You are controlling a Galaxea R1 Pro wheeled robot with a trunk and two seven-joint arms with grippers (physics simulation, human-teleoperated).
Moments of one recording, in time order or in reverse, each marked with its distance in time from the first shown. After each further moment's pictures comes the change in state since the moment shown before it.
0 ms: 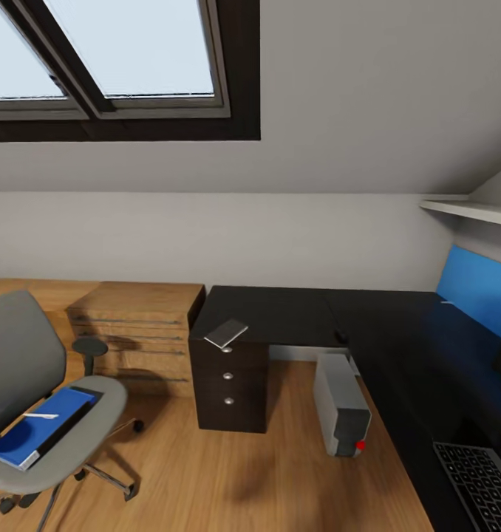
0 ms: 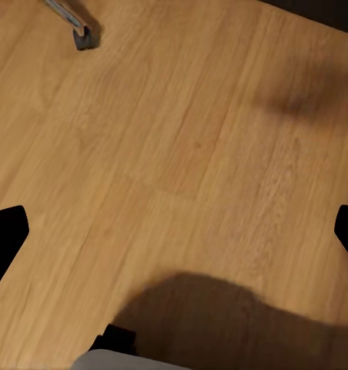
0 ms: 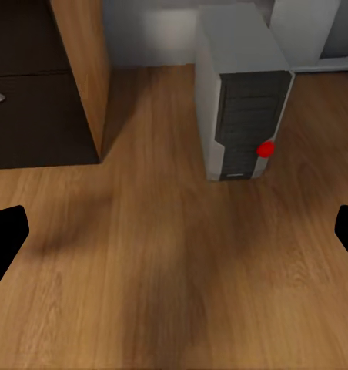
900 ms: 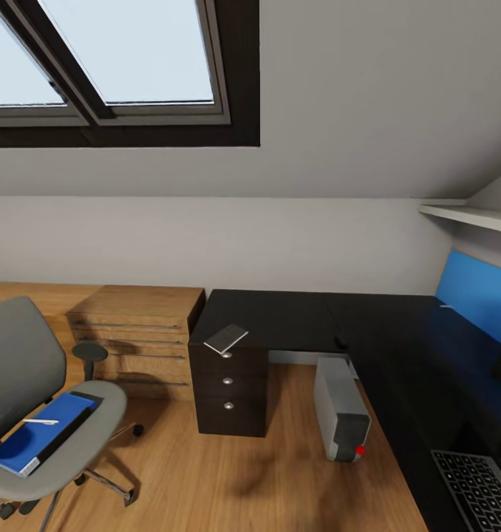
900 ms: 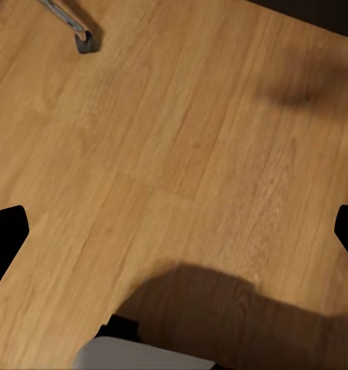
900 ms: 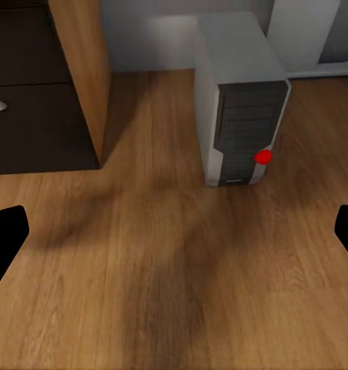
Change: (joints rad) left arm 0.000 -0.001 0.000 0.011 0.000 -0.002 0.006; right arm 0.000 -0.001 -0.001 0.000 0.000 0.004 0.000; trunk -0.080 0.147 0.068
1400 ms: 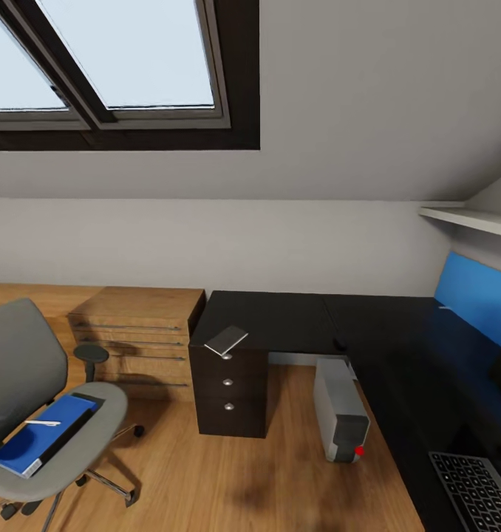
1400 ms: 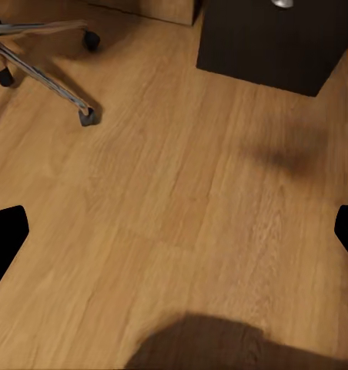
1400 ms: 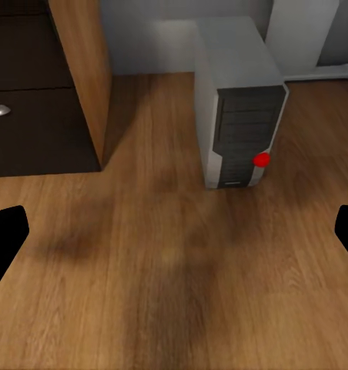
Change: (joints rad) left arm 0.000 0.001 -0.006 0.290 -0.073 -0.516 -0.010; right arm 0.000 0.000 0.000 0.000 0.000 -0.001 0.000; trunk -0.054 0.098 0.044
